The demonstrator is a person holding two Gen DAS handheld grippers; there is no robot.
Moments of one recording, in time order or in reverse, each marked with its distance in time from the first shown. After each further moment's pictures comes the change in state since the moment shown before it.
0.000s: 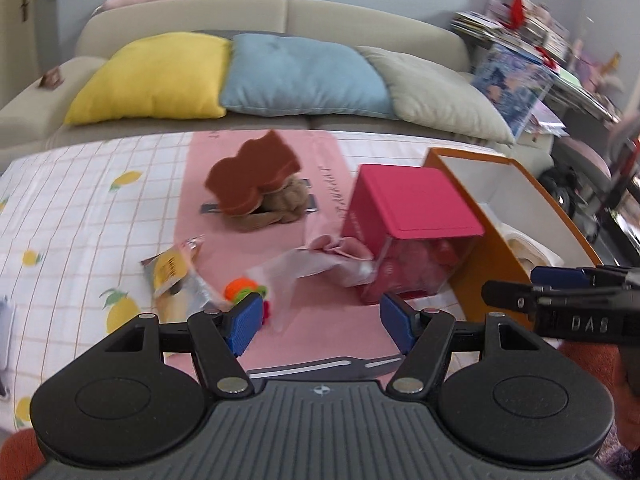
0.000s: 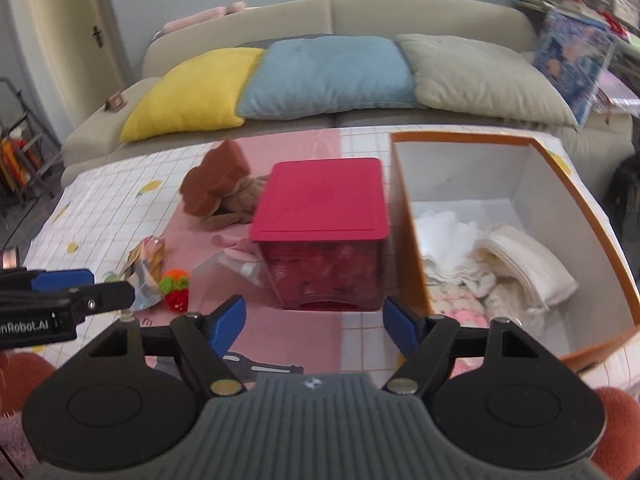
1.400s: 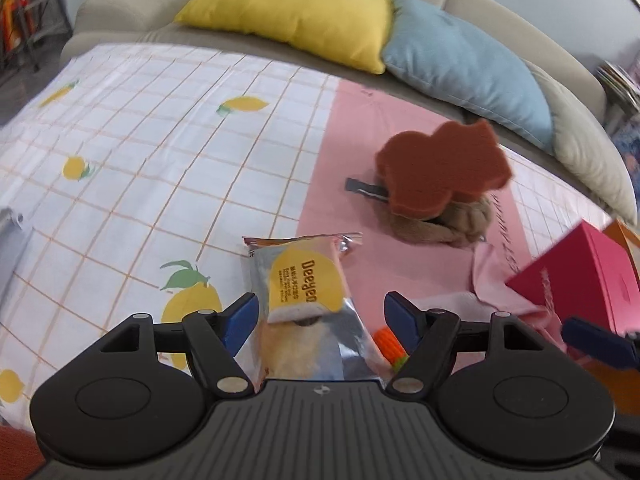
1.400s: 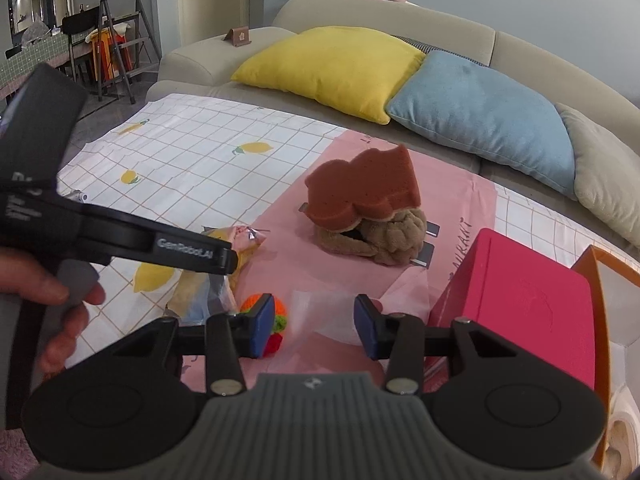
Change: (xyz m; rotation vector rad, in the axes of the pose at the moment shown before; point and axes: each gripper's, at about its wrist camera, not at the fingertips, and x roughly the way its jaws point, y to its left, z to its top) left arm 0.102 0.129 0.012 -0.360 0.093 0.182; right arm 0.106 0.119 0.033 -0.398 0.012 0.162
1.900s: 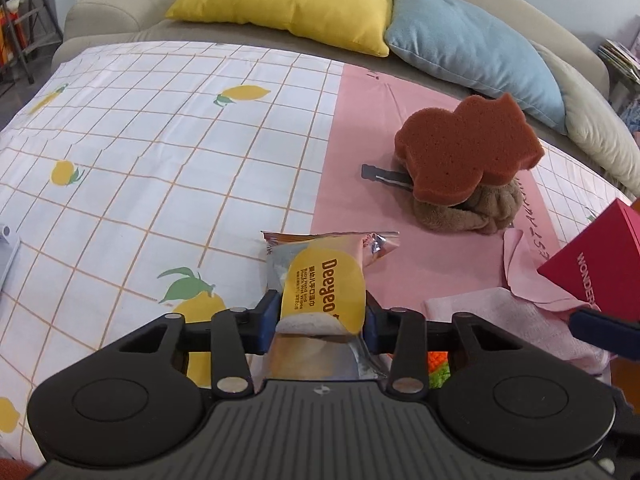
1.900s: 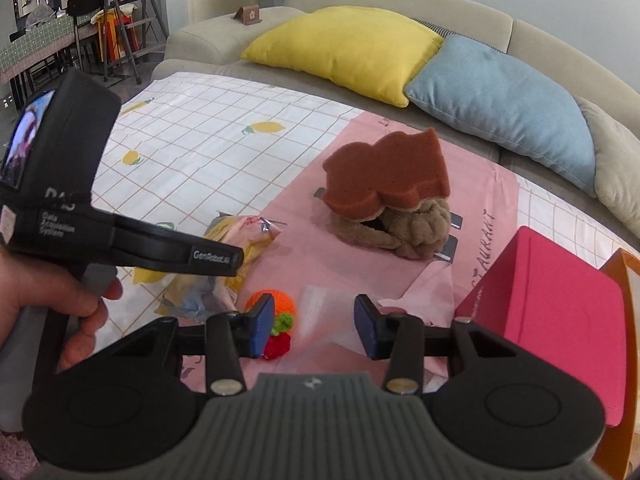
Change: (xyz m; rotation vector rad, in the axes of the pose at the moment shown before) left arm 0.023 0.006 -0.004 0.078 0.011 0.028; right arm 0.030 0.011 0.006 -0.023 0.060 0.022
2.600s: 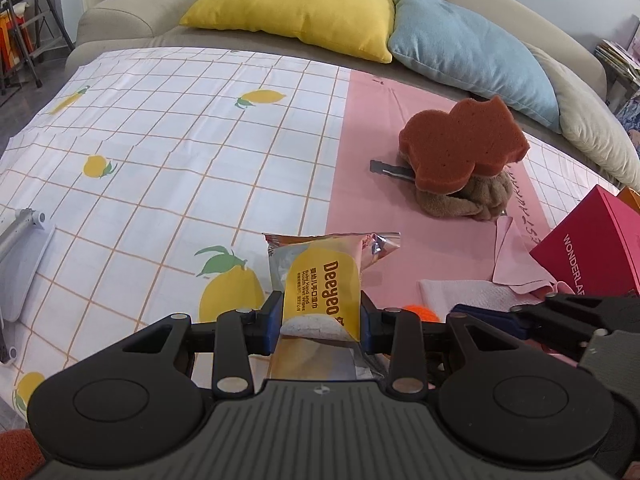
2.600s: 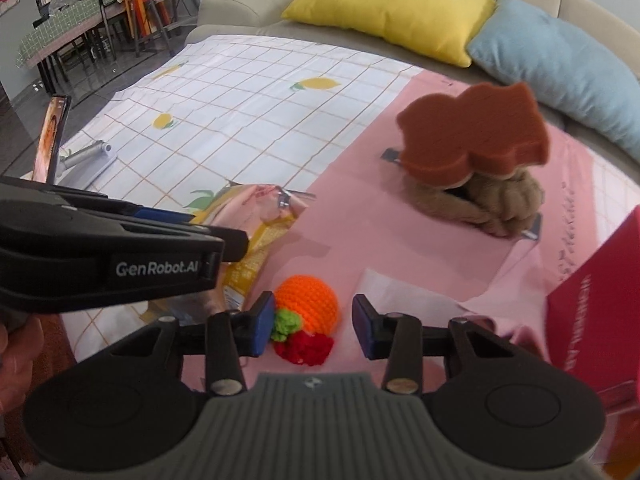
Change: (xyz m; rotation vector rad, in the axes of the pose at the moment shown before) left arm -0.033 0.008 -0.014 0.004 -0.010 0.019; right arm 0.056 0.026 -0.003 -0.002 0.097 0.141
